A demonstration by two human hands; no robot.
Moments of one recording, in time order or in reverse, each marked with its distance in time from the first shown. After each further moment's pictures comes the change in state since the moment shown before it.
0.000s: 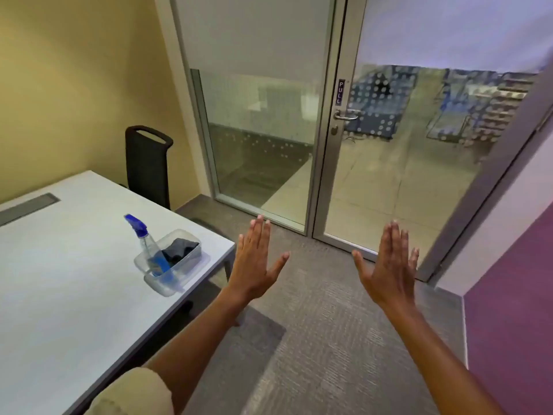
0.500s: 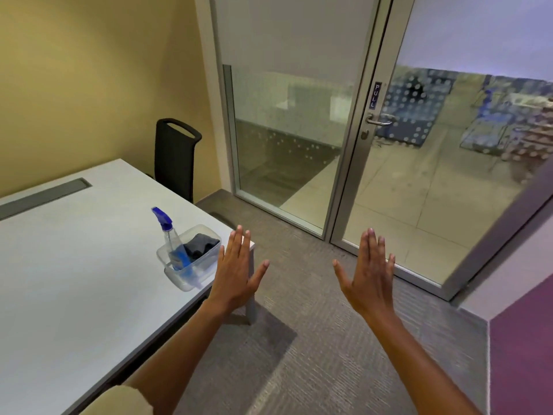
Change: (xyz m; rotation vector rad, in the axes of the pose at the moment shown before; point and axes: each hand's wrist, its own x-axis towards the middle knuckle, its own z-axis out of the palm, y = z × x) left_hand -0.020 -0.088 -0.008 0.021 0.068 -0.191; right_hand 0.010 -0.070 0.054 0.005 -0.127 -0.156
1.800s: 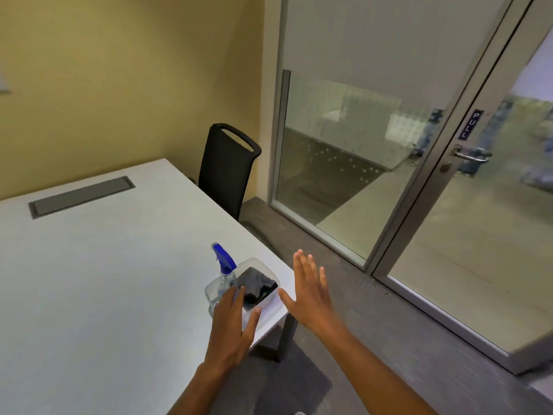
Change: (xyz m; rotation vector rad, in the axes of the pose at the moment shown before) left_hand 0.044 -0.207 -0.009 -0.384 0.022 -0.446; right_hand 0.130 -0.272 0.206 0.011 -0.382 -0.390
